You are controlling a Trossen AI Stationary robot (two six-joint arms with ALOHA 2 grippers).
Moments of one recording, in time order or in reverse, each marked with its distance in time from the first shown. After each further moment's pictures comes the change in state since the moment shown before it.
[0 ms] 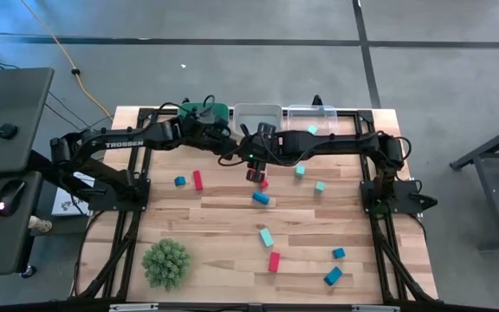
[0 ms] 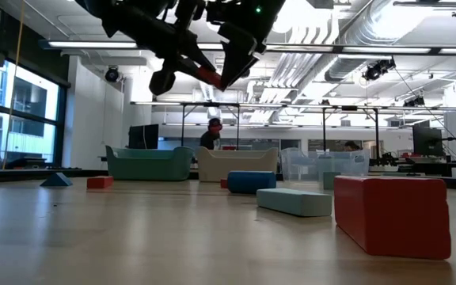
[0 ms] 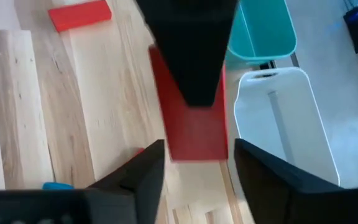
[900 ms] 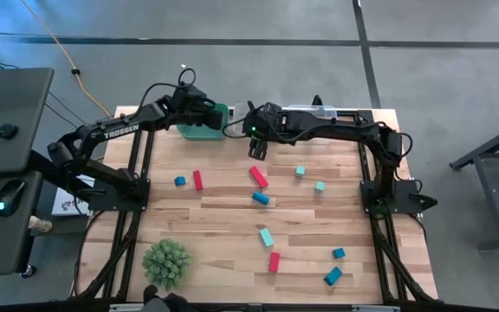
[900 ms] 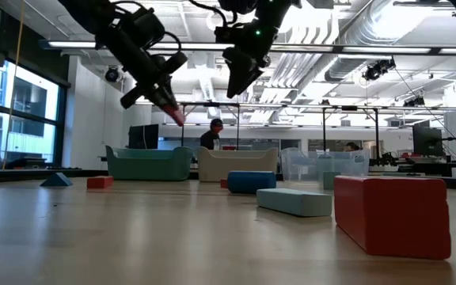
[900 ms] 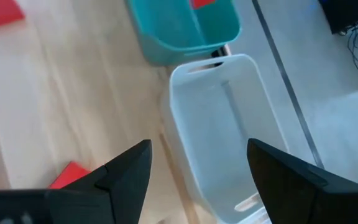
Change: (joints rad) left arm 0.342 0.000 0.000 -0.186 -0.223 0.244; right arm -0.173 0.000 0.000 0.054 -0.015 -0.069
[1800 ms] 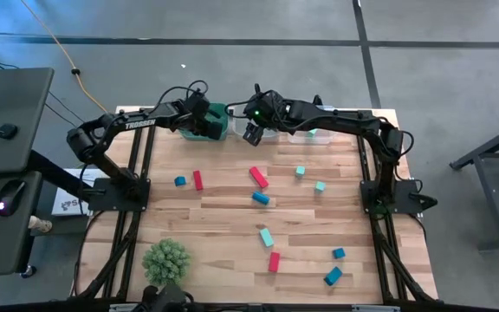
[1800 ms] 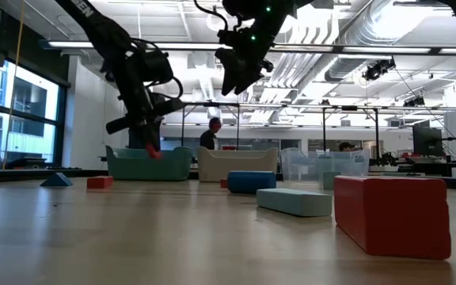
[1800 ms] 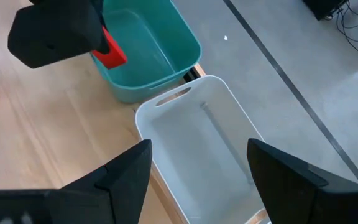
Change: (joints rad) left arm 0.033 0.206 -0.001 -0.144 -0.032 0.041; right arm -0.080 0.000 0.000 0.116 -0.025 0.115
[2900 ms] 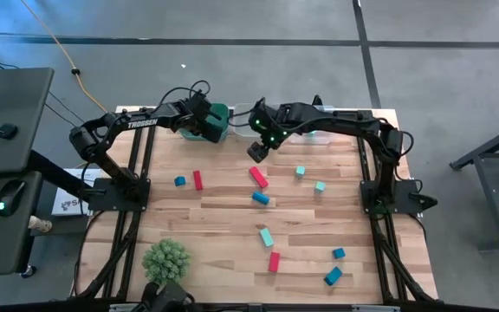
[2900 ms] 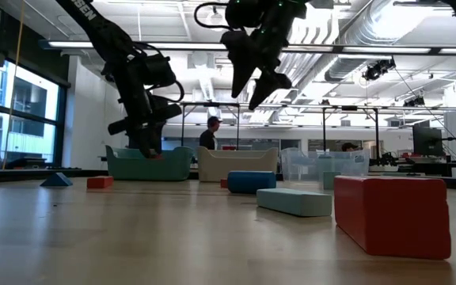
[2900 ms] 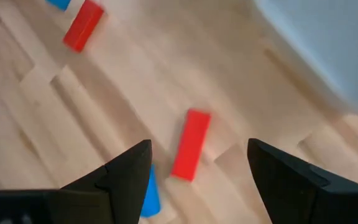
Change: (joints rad) left arm 0.000 0.021 0.000 0.000 -0.017 0.138; right arm 0.036 0.000 0.000 -0.303 -0.464 0.445
